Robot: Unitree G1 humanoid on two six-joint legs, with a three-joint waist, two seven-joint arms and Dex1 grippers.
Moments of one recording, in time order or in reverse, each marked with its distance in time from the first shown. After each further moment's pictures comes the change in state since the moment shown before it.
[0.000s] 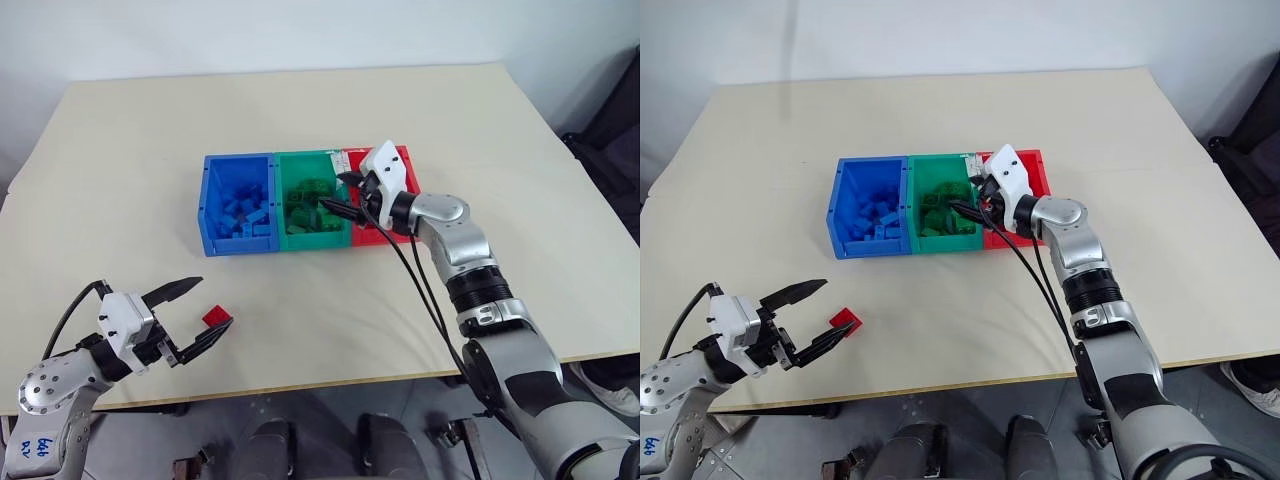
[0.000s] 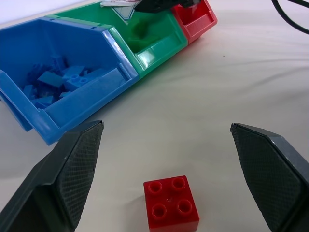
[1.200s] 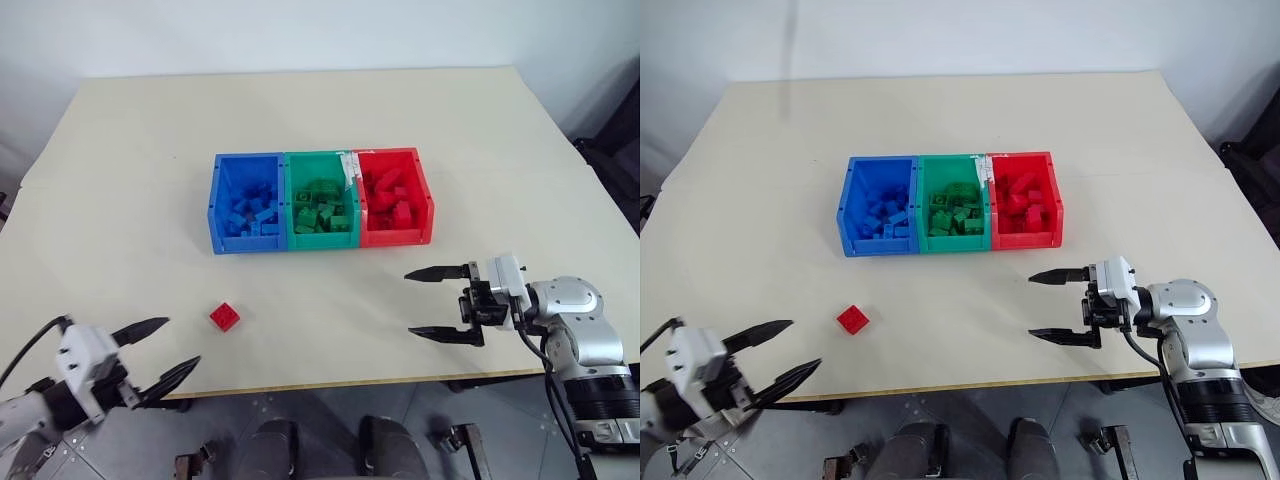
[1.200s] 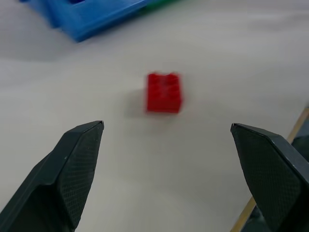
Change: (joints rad) left arm 0.223 0.098 0.105 -0.175 -0.026 0.222 0.028; right arm 0.670 -0.409 -0.166 -0.494 0.347 -0.147 0.628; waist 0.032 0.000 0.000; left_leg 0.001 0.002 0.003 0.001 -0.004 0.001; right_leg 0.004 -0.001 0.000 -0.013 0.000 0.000
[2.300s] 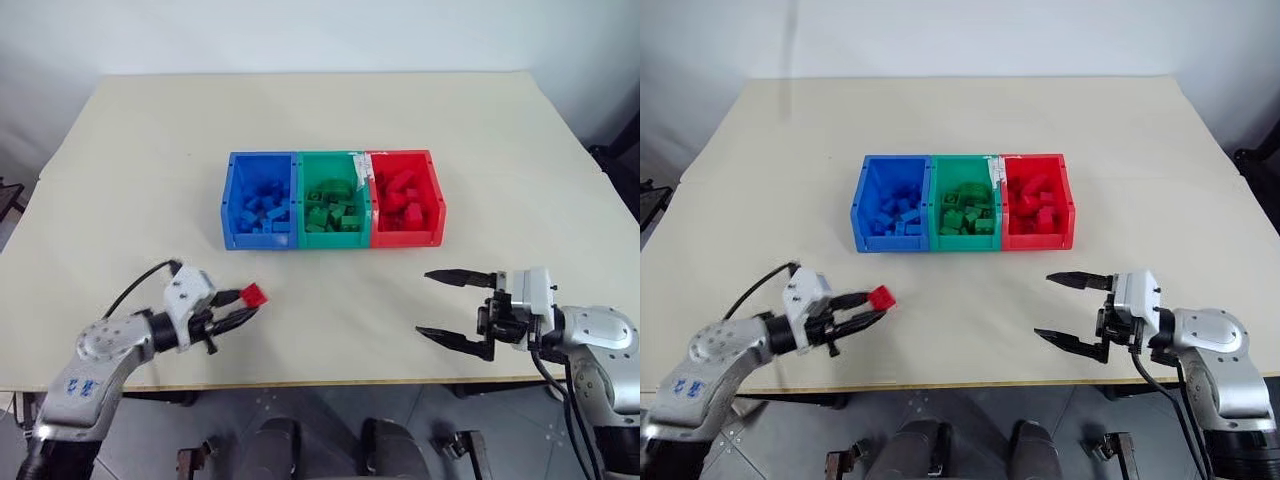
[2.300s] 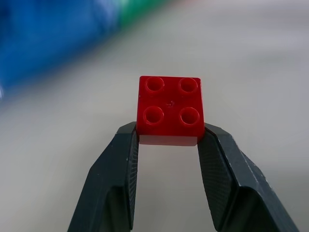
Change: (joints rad) left arm -0.575 -0.029 -0.361 0.160 0.106 0.156 0.040; right arm 0.263 -0.018 -0.136 -0.309 0.038 0.059 -0.265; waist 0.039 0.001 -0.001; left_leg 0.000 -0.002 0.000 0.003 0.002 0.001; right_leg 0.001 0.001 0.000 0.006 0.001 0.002
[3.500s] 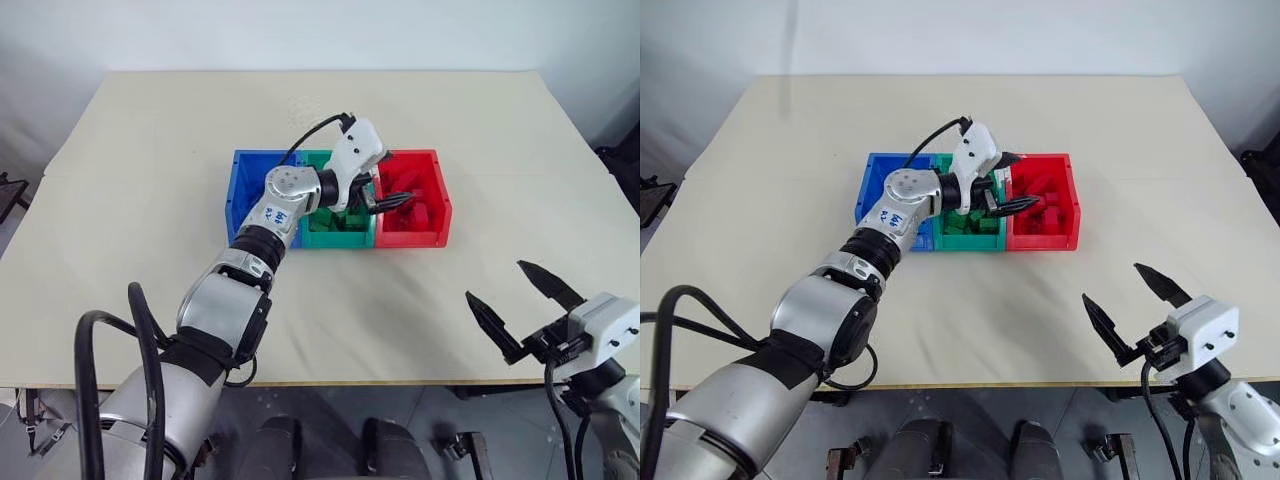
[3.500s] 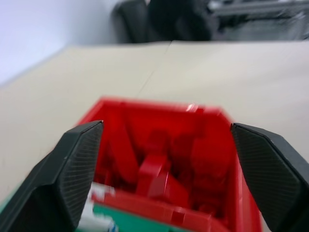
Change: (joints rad) left arm -1.154 -0.569 -0.174 1.411 0.327 -0.612 -0.055; right arm 0.339 0.194 -0.212 -0.369 -0.063 0.036 -0.575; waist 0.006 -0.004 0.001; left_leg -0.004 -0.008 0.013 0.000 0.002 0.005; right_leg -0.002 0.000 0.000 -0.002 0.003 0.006
